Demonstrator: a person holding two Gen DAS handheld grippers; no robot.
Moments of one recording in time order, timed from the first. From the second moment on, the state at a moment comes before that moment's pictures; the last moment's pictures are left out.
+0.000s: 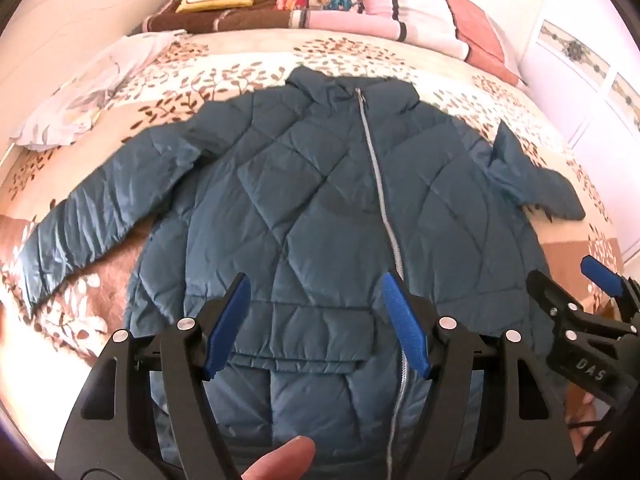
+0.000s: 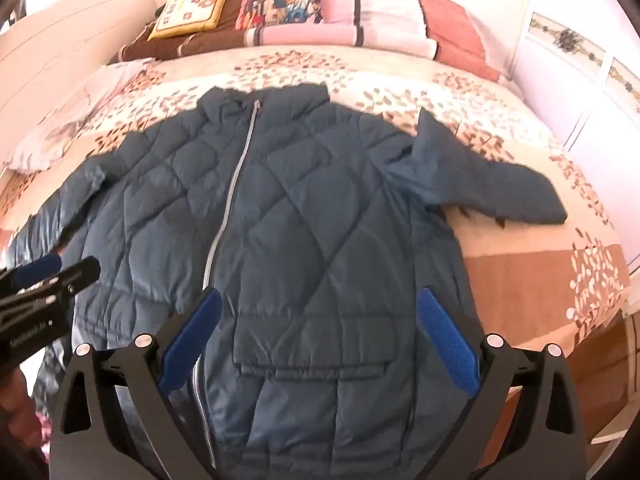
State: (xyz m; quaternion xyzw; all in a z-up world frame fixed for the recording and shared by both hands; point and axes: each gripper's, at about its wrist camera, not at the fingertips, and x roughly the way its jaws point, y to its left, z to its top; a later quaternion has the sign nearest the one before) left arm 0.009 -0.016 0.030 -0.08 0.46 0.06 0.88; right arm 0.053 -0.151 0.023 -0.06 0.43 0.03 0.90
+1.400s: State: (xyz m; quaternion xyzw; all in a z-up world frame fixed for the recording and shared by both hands) left arm -0.006 -0.030 0.036 -0.06 0.46 0.07 0.88; right arm 0.042 -0.170 0.020 -0.01 0.43 0.01 0.90
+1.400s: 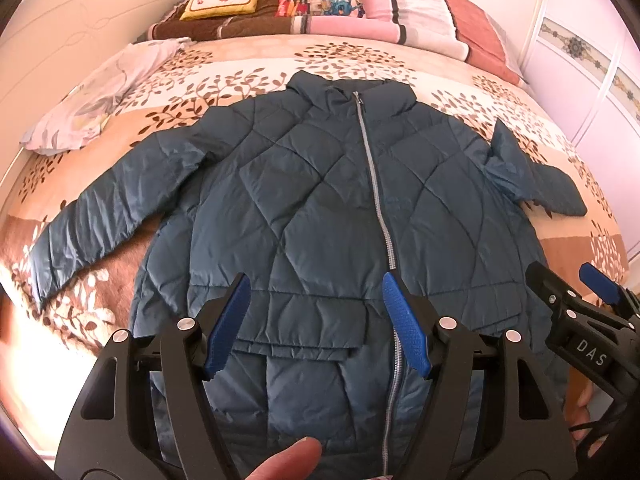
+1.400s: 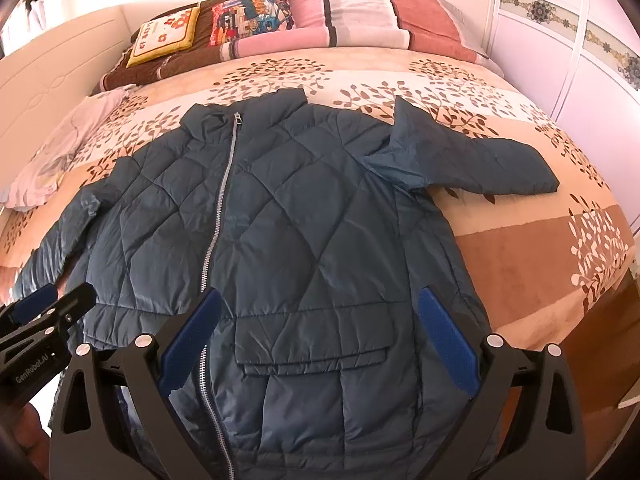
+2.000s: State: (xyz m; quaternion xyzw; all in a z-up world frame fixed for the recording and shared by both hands) left arm -0.007 -0.031 0.034 -0.06 0.46 0.07 0.88; right arm 0.041 -0.172 0.020 0.00 0.43 0.02 0.90
